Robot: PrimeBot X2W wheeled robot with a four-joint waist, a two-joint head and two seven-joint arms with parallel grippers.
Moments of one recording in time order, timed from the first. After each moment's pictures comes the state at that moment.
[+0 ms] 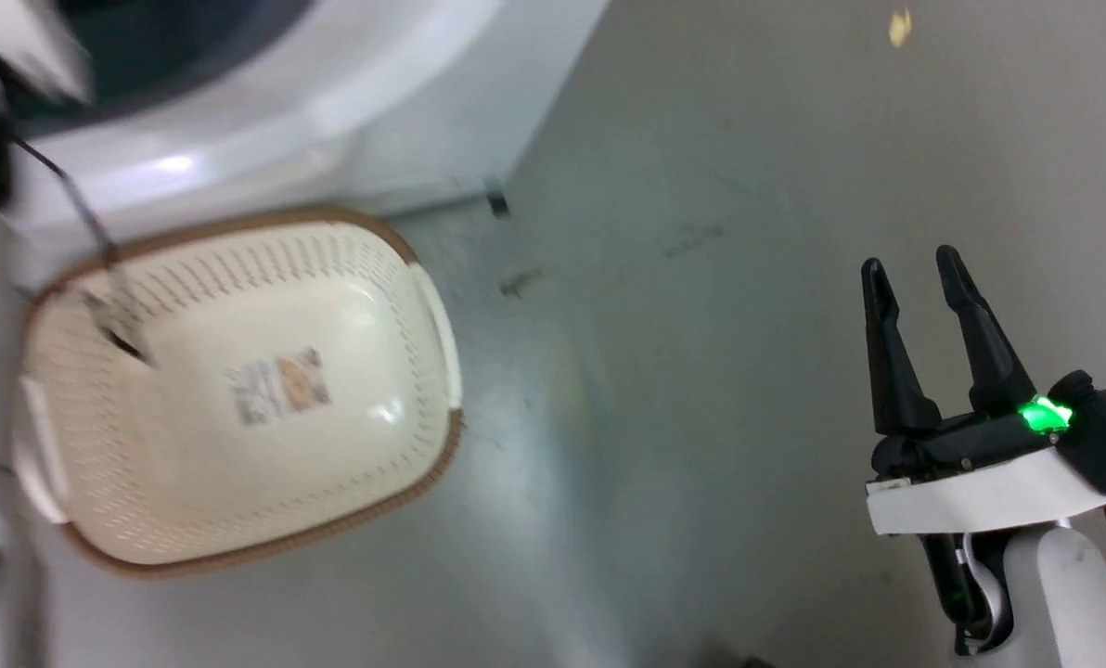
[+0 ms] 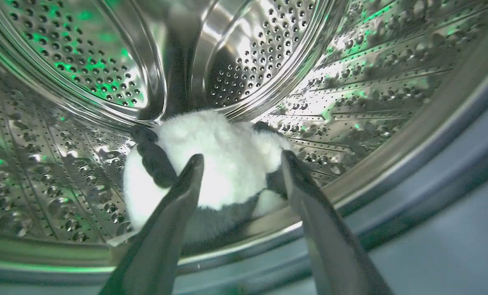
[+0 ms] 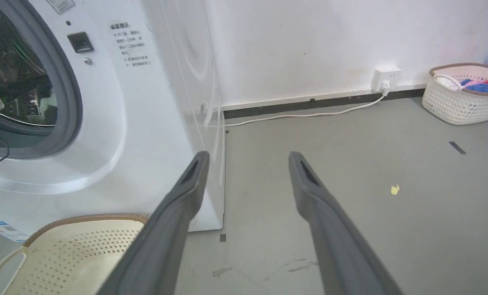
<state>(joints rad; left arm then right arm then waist) -1.23 0.43 -0.11 0.89 -0.17 -0.07 -0.11 -0.26 -0.05 0.05 0.02 0.30 0.13 -0.26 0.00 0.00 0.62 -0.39</state>
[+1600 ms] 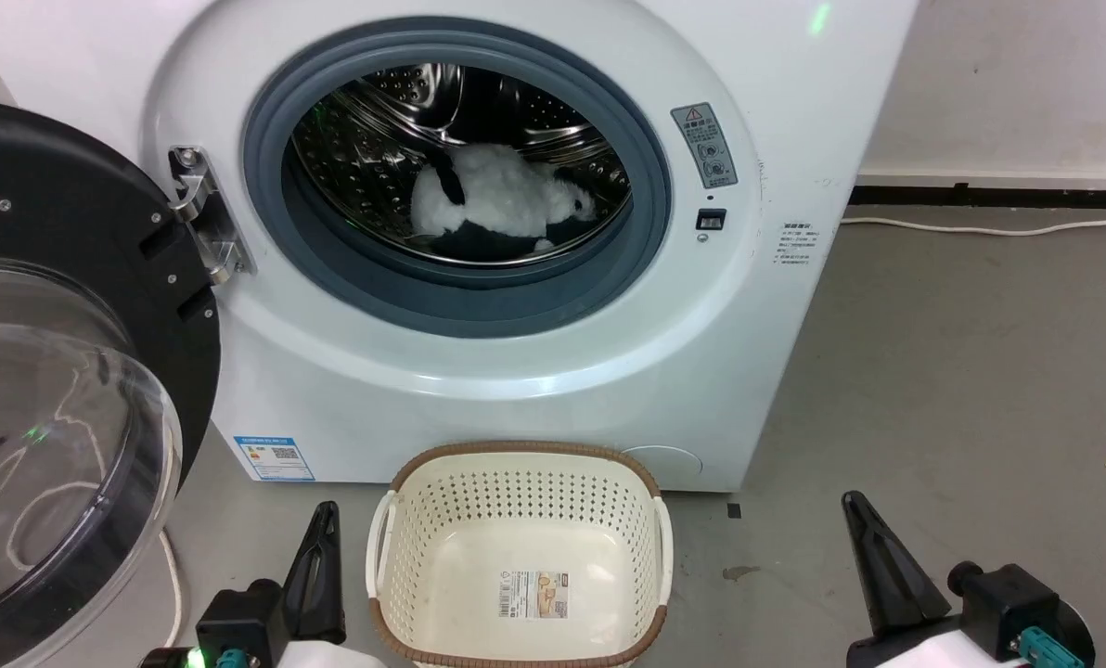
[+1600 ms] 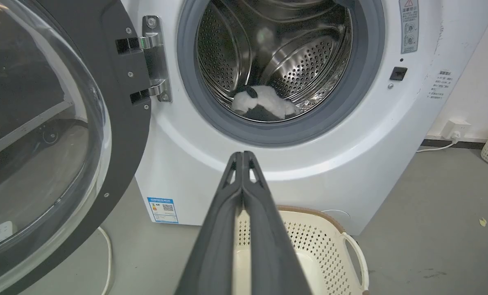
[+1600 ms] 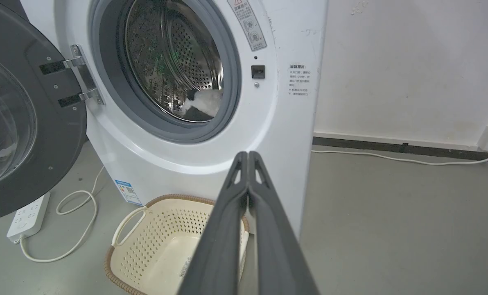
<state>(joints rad) 0.05 0.08 -0.08 0.12 -0.18 0.04 -0.24 0.04 -0.05 0.05 0.13 0.10 0.13 -0.25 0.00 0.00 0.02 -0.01</state>
